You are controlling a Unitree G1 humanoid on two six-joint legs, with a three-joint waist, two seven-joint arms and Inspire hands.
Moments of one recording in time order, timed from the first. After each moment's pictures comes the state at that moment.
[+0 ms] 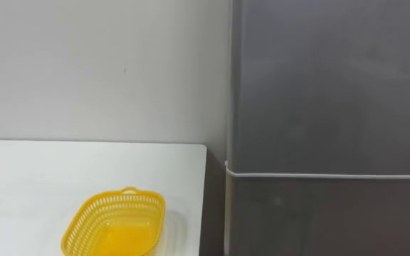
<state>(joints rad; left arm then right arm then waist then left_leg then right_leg) 0.22 0.18 -0.02 1.08 0.50 0.21 -0.25 0.14 -0.21 0.09 1.29 -0.36 0.18 0.15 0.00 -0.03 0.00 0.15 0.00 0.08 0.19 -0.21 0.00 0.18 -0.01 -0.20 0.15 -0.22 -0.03</state>
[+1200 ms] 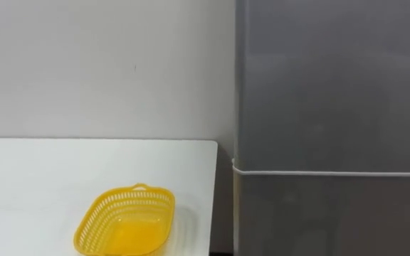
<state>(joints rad) 0.18 0.18 0.37 0.14 -0.16 -0.02 0.39 0.10 -0.26 -0.14 1.28 -0.36 0.04 0.13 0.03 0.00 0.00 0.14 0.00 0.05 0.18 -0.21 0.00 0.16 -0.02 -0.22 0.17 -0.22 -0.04</state>
